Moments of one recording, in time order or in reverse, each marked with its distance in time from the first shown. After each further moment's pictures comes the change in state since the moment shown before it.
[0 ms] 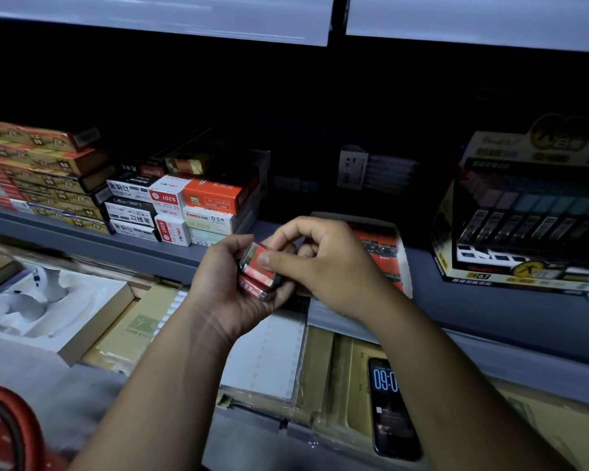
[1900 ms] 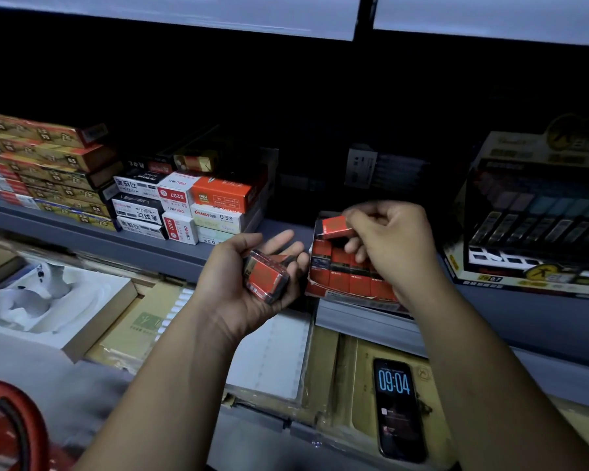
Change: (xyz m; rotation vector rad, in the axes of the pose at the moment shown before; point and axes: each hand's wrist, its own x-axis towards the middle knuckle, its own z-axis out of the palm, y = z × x) left_hand 0.005 0.004 -0.006 -0.043 -0.017 -0.019; right_hand 0.019 0.022 -0.039 -0.054 0.489 0.123
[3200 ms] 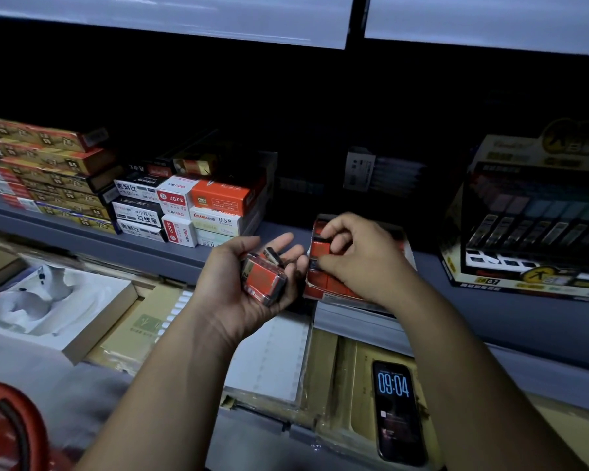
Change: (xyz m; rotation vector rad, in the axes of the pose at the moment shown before) left_hand -0.003 -0.001 0.001 -0.012 -0.037 -0.007; right_hand -0.003 0.009 0.011 -0.346 -0.247 -0.040
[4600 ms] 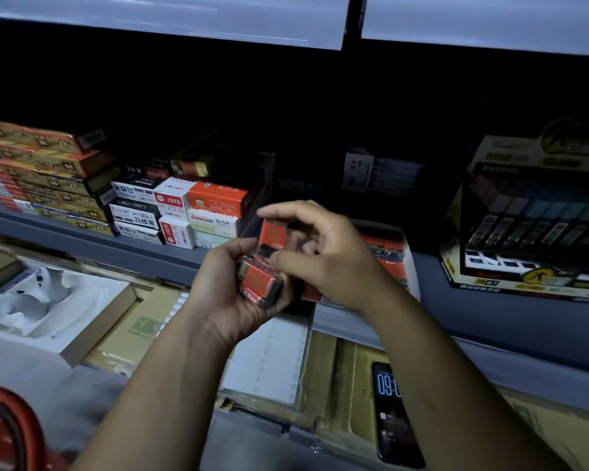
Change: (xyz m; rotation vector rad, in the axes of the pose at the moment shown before) left_hand 0.001 0.002 -0.001 0.026 -0.002 -0.006; right_hand -0.017 -0.039 0.009 0.450 -0.240 -0.300
